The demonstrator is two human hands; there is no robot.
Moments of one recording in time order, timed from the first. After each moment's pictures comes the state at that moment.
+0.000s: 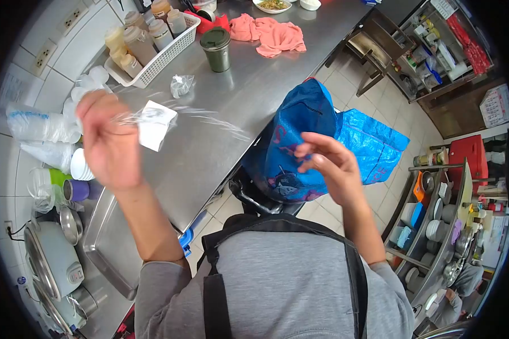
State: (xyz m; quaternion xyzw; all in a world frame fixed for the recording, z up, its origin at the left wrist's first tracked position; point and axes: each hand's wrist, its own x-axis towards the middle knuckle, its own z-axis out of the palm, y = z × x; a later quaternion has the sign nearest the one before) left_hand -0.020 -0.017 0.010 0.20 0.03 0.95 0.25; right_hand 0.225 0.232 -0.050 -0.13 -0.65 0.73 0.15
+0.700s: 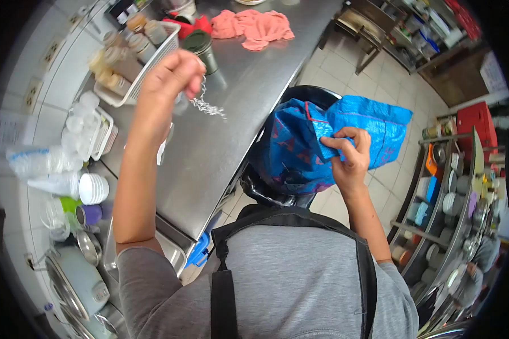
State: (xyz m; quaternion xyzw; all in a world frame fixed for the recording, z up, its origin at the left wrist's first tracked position) left_hand -0.067 0.080 -0.004 0.42 0.61 0.61 0.29; right_hand 0.235 0.261 -0.104 -0.16 -0.88 0.16 0.42
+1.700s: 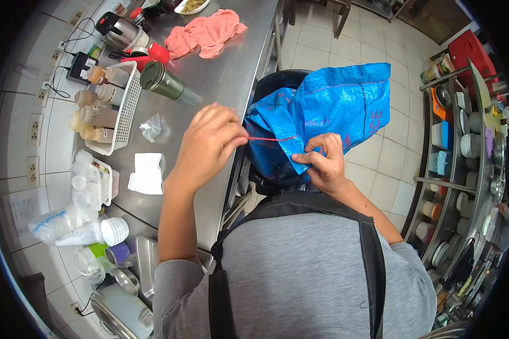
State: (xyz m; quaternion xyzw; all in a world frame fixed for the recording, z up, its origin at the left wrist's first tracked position) left_hand 0.015 0.141 -0.045 0.73 0.64 0.22 0.05; right_hand 0.269 0.243 -0.145 -0.16 -0.87 0.23 0.41
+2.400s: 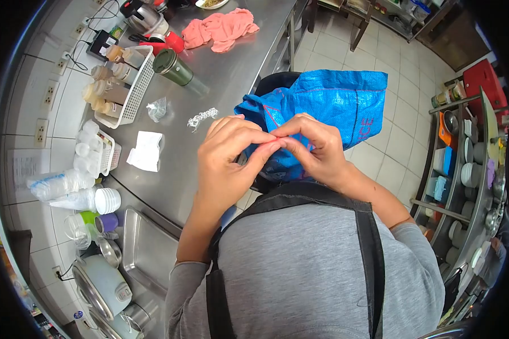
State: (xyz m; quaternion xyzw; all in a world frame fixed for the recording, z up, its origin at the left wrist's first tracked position) left_hand 0.128 0.137 -0.019 0.59 0.66 0.47 0.00; right_hand 0.261 0.275 -0.067 -0.02 -0.80 0.48 0.37
